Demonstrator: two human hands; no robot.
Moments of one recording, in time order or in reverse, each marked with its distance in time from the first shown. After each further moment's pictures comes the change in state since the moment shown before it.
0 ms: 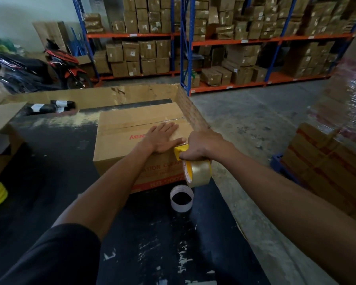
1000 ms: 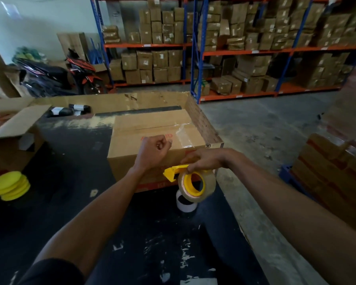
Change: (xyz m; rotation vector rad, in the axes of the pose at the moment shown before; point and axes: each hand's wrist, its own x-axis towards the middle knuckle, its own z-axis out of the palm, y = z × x) left_hand -0.087 -0.008 0.013 -0.652 0.744 0.055; right_hand 0.022 0.032 0.038 0.427 -0.315 -0.357
